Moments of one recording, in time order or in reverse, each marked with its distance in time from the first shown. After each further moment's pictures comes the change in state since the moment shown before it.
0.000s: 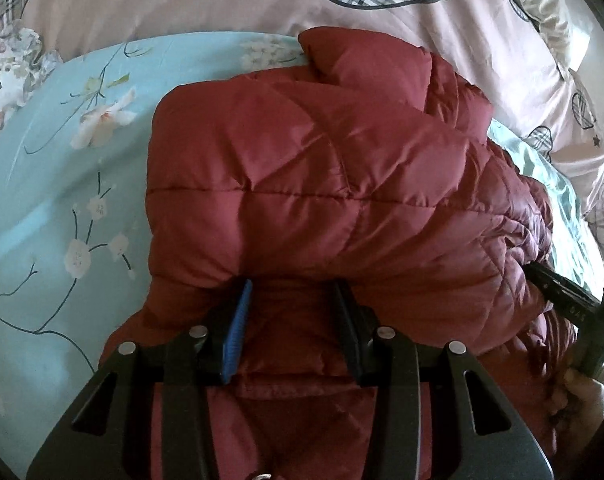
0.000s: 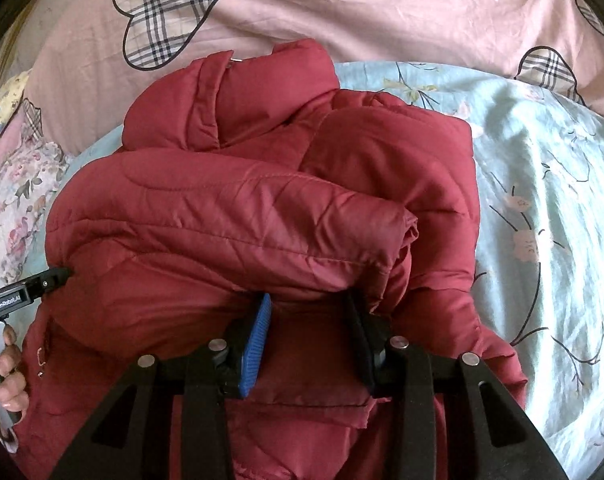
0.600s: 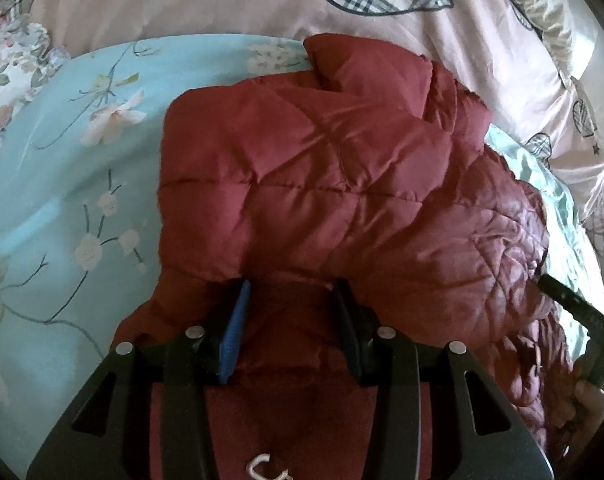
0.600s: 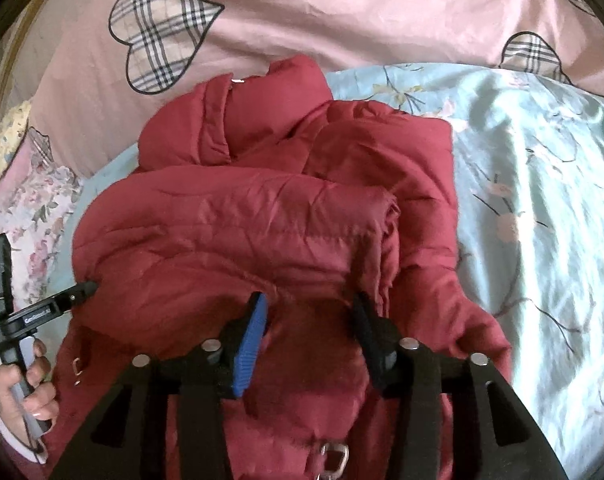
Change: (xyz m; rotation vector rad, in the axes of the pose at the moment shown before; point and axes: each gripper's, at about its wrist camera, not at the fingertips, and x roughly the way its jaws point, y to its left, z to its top) left arm -0.014 0.002 -0.004 -0.036 -0.018 -0.009; right arm -0.047 -0.003 -0.004 0.089 0.011 0.051
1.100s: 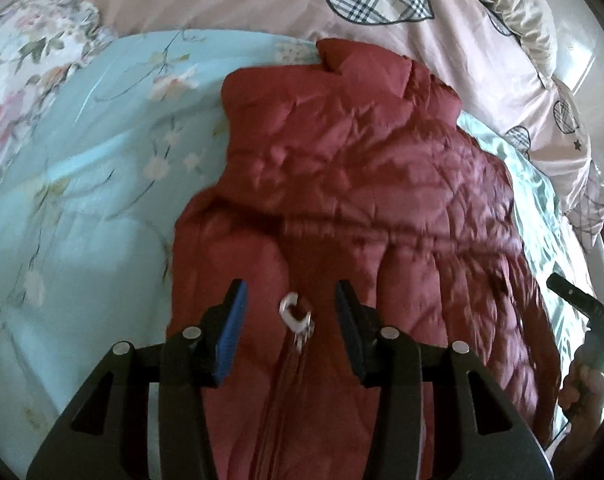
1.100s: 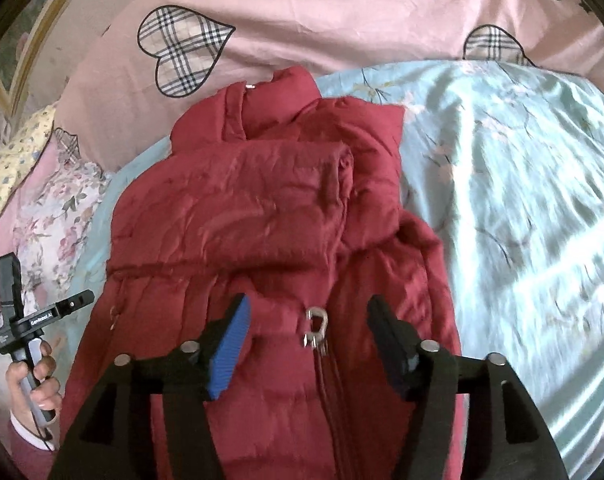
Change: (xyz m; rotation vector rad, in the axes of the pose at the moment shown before) left arm -0.078 0.021 -0.074 -0.031 0.013 -0.011; right arm -0.083 -0.017 -0.056 0.033 0.014 0.049
